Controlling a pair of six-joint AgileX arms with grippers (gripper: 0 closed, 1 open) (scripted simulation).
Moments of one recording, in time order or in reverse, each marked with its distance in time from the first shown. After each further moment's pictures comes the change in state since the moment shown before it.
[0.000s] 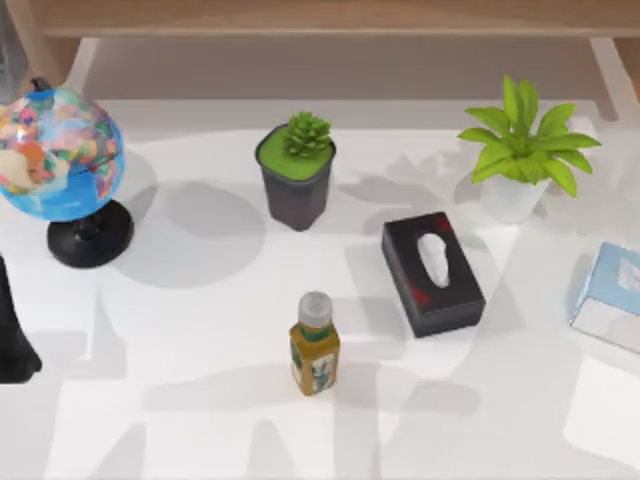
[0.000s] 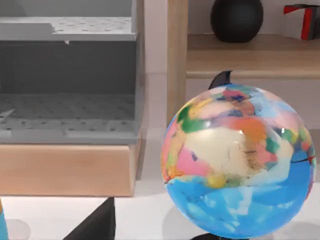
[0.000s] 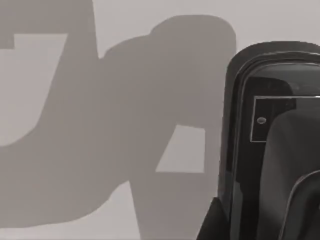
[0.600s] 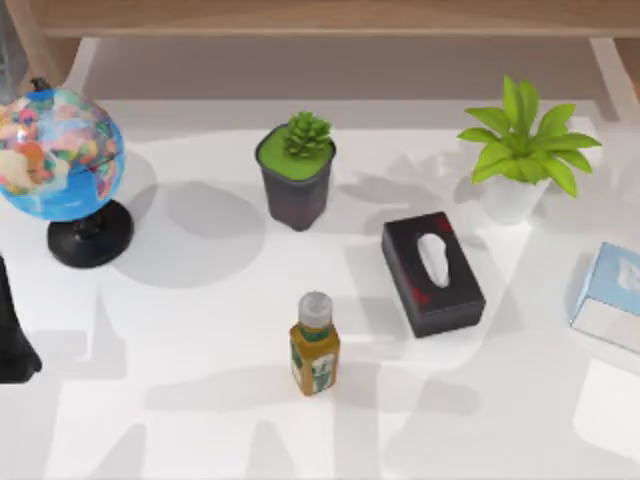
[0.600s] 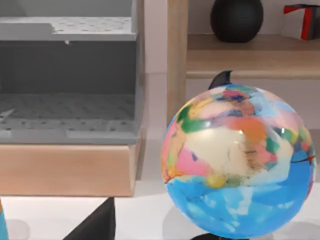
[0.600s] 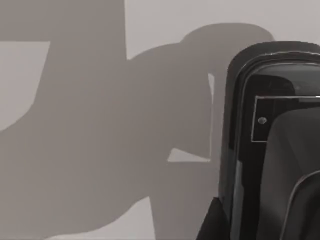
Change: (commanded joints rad) left arm 0.000 0.000 0.000 0.000 0.000 0.000; right arm -0.007 0.018 -0.011 -0.025 0.008 0.026
